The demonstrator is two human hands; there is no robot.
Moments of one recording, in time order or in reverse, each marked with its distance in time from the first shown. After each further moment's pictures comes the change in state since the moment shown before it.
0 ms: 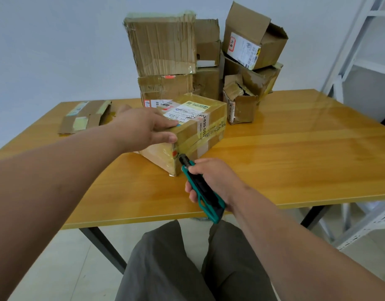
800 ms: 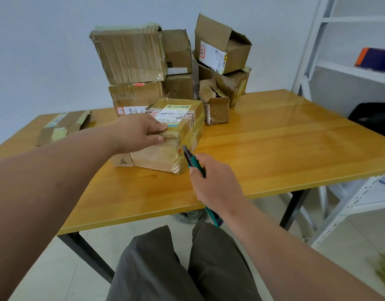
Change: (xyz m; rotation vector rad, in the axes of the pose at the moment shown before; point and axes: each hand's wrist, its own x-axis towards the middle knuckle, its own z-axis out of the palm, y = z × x) left_hand 0.009 0.036 -0.004 -0.189 -0.021 0.068; right_hand -0.034 0.030 -0.031 -0.816 0.457 -0.573
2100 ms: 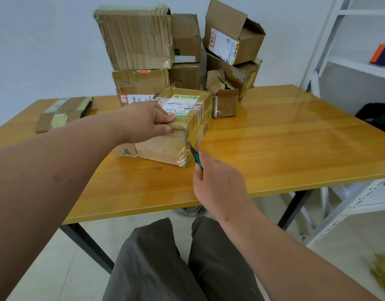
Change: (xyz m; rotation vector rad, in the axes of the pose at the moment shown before) left_hand 0.006 -0.007 0.006 -0.053 0.015 0.010; right_hand -0.002 -0.001 0.024 -0.493 0.125 -0.074
